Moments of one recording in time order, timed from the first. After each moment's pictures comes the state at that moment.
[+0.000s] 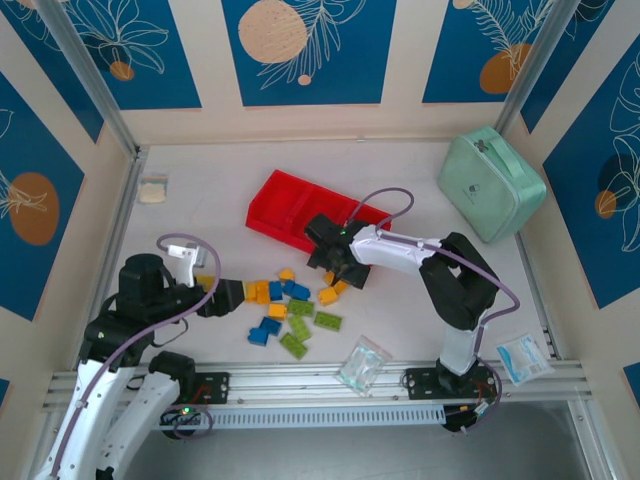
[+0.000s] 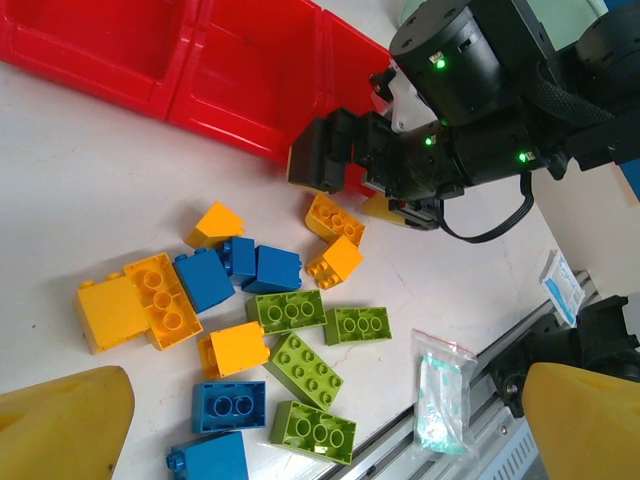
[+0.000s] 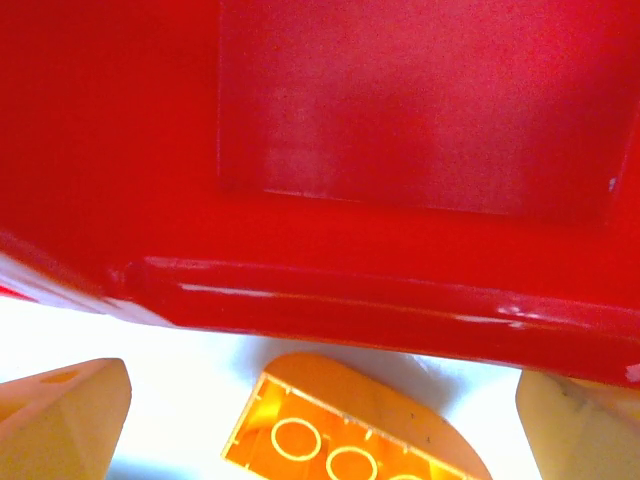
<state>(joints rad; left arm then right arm) -0.27 0.50 0.77 -0.89 0.52 -0.36 0.79 1.83 1.22 -0.74 0.16 1.18</state>
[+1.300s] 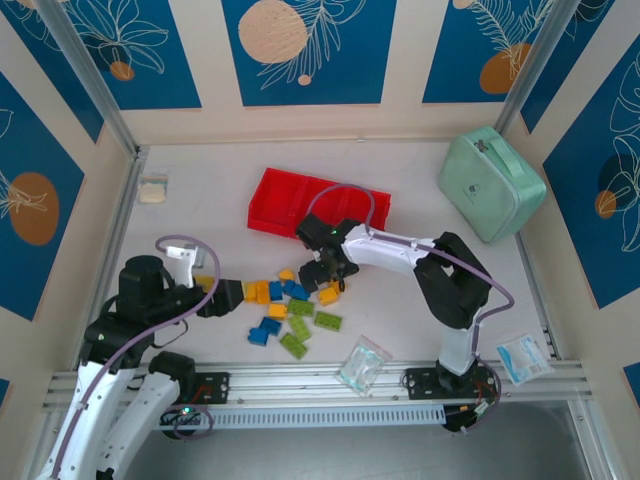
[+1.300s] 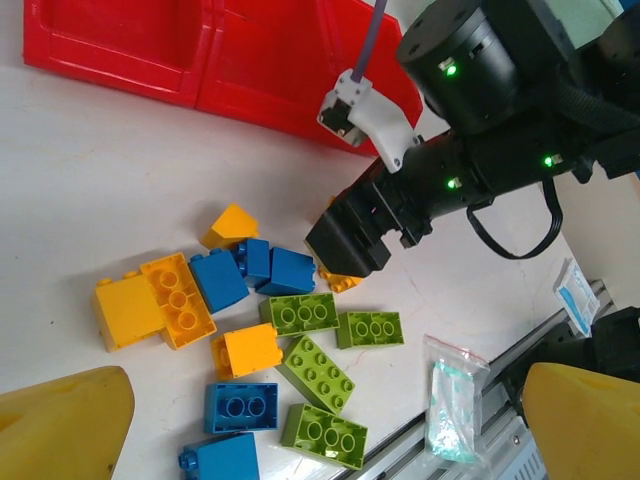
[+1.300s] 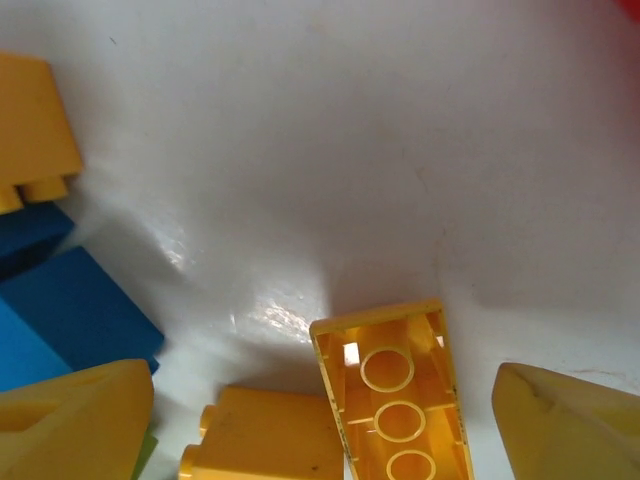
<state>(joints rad) -0.27 0.49 0.76 -0.89 0.49 -0.37 0.84 1.87 1.29 -0.82 0.05 0.37</state>
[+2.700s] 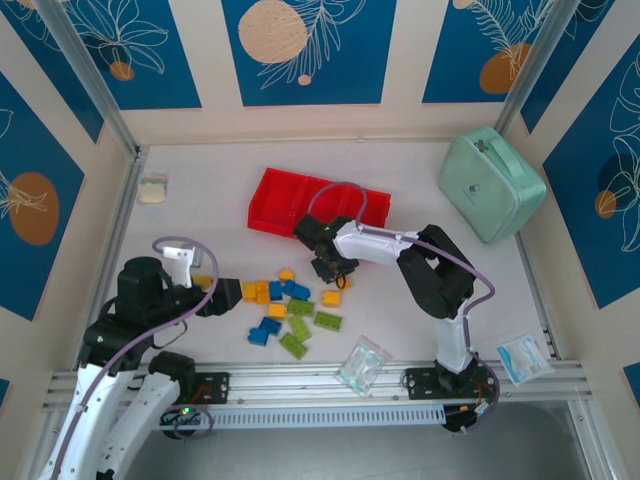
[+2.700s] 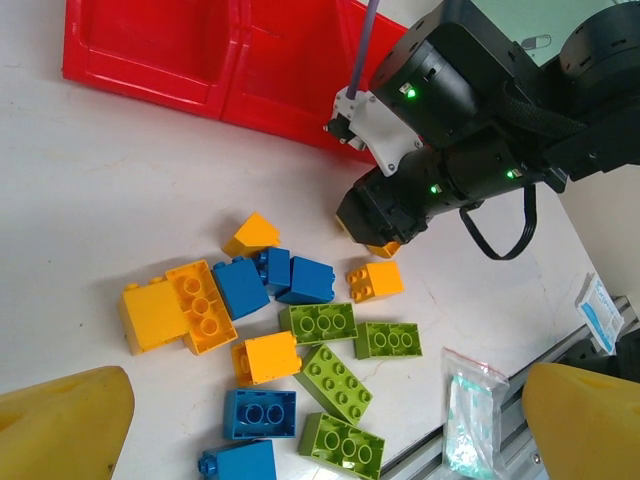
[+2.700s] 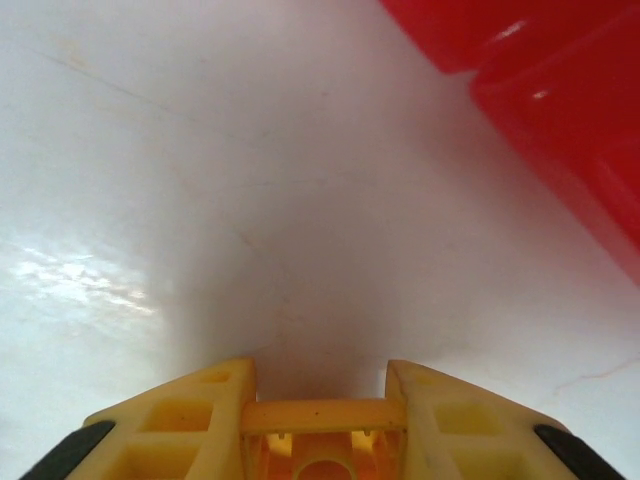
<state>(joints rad) -0.27 0.48 0.76 -0.89 0.44 -0.37 0.82 1.97 1.36 -0.88 0.23 0.36</state>
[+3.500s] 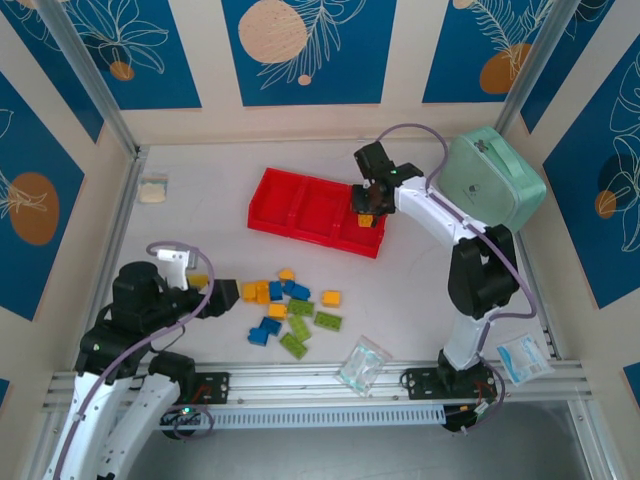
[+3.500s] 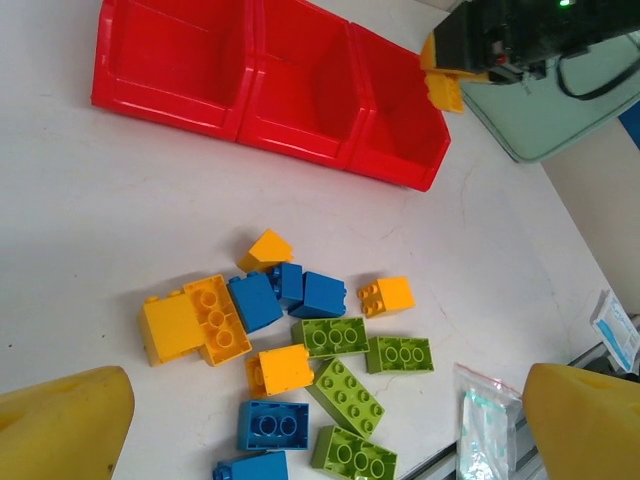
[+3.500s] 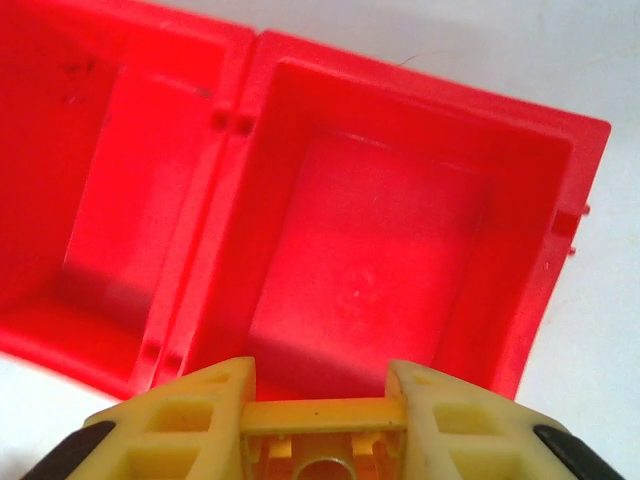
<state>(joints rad) -0.27 0.43 0.76 -0.89 0.40 -0.37 0.43 1.83 1.53 -0.79 0.07 0.44</state>
